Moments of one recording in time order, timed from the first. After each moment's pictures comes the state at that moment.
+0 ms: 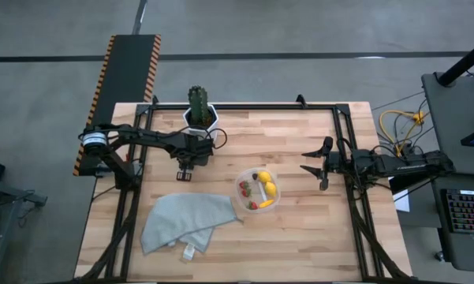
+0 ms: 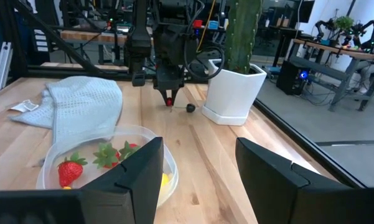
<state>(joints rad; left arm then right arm) 0.27 1.62 0.86 -0.76 -0.18 0.37 0.08 0.22 0.11 0.00 0.26 -0.08</state>
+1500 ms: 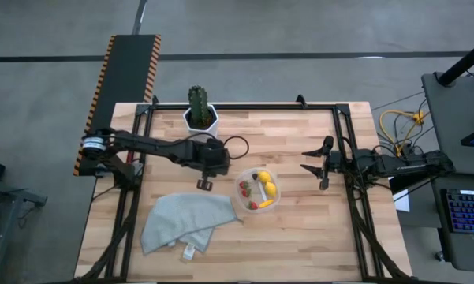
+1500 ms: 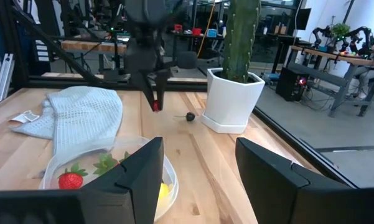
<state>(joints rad) 0.03 1.61 1.12 -0.70 -0.19 0.33 0.08 0.22 0.11 0.04 0.26 -0.08</state>
